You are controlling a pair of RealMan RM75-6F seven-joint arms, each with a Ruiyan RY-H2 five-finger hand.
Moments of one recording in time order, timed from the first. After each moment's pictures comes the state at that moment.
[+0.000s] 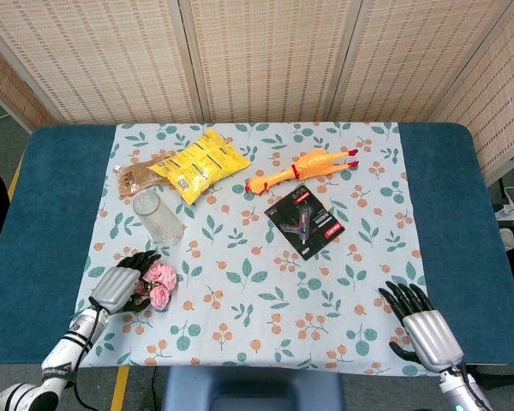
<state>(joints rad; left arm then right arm) -0.47 -1.33 -0.11 -1.63 1.22 0.86 0.22 0.08 -1.17 -0.11 -1.74 -1.64 1.33 -0.23</state>
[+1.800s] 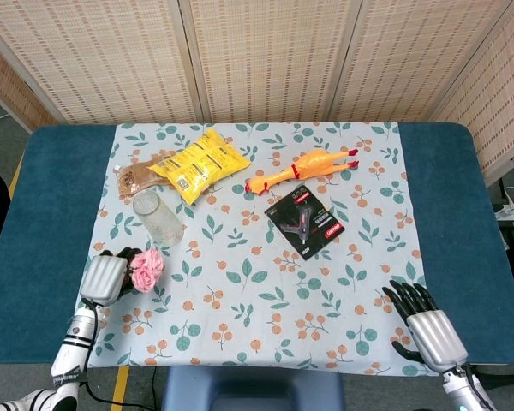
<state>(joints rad) -0.45 -1.50 -0.06 -1.45 1.27 1.29 0.34 0.08 -1.16 -0.11 -1.75 -1.63 1.34 -0.23</state>
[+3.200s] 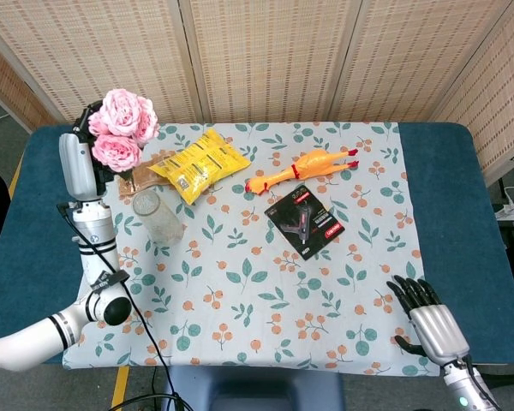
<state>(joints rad) -0.80 -1.61 -0.64 -1.33 1.23 1.49 -0.16 0.10 -1.15 -0.09 -1.75 -1.57 1.30 -0.22</state>
